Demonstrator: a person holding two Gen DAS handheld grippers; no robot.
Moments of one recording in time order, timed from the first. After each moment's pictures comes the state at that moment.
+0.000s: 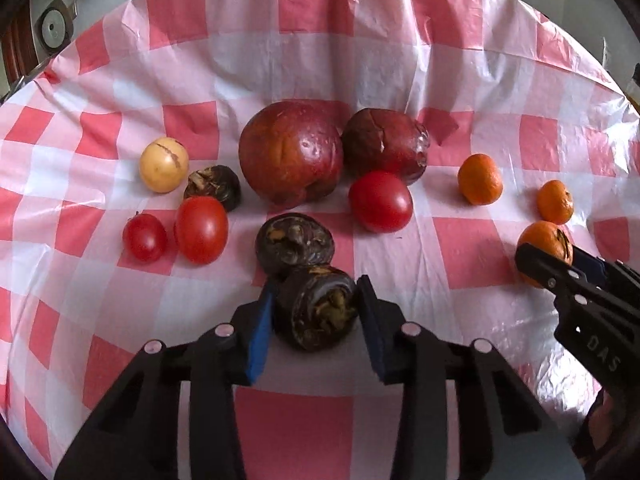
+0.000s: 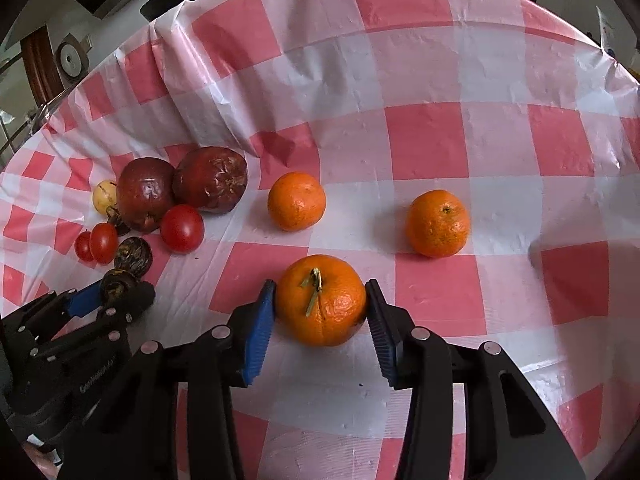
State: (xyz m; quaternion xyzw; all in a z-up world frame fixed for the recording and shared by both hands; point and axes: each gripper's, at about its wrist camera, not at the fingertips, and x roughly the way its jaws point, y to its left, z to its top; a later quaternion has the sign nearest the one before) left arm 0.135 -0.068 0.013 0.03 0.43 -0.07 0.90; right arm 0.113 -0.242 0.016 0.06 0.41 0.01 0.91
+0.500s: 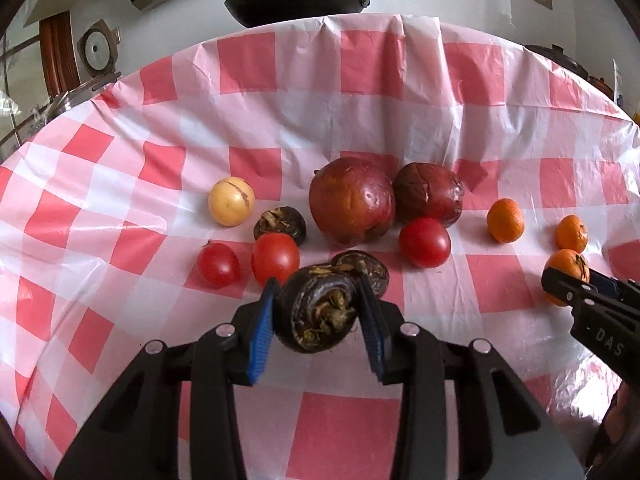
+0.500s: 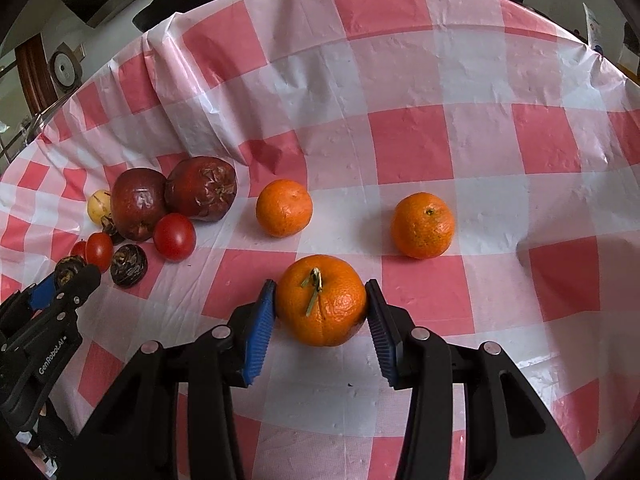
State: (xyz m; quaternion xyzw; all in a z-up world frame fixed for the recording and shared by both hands) left arm 0.108 -0.049 0.036 0.04 0.35 0.00 0.93; right arm 0.108 -0.246 0.018 0.07 0.40 -0.01 0.91
